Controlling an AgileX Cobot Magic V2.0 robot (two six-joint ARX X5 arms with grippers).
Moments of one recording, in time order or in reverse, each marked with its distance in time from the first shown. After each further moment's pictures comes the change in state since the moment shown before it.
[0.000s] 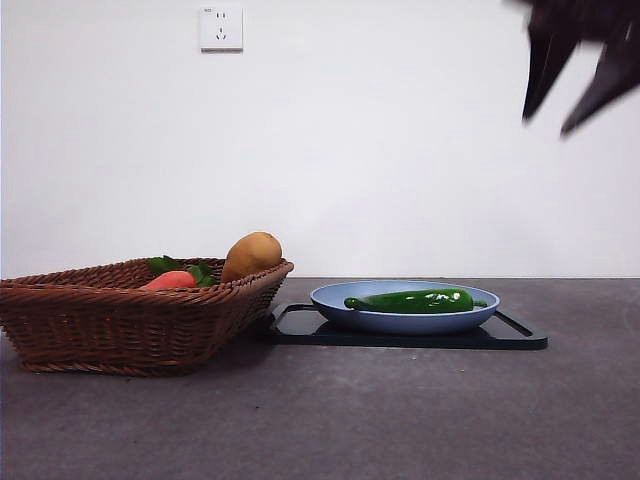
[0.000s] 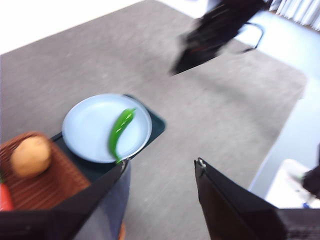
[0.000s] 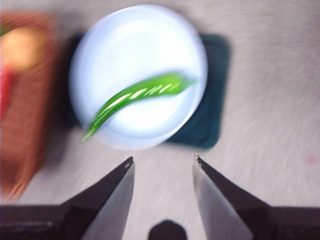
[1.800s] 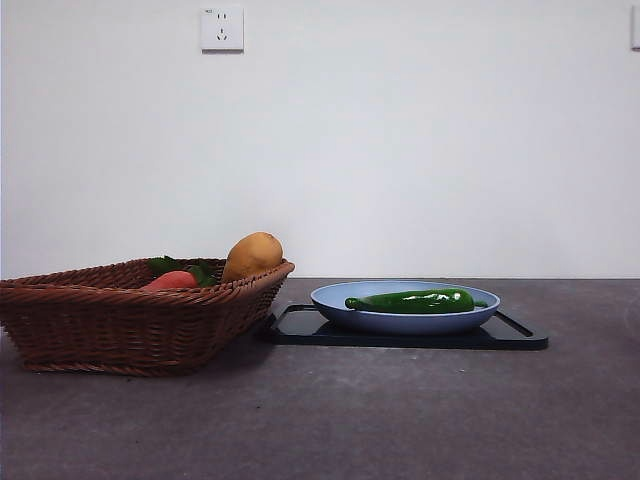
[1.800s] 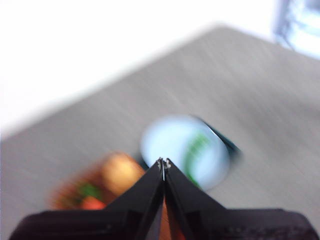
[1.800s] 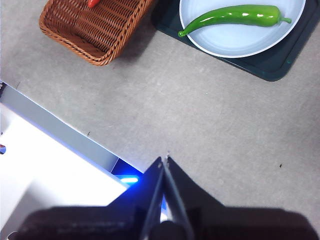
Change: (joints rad) left arm 0.123 -0.076 0.000 0.123 -0.185 0.125; right arm 0.243 -0.359 0.001 -0.353 0.001 -0.114
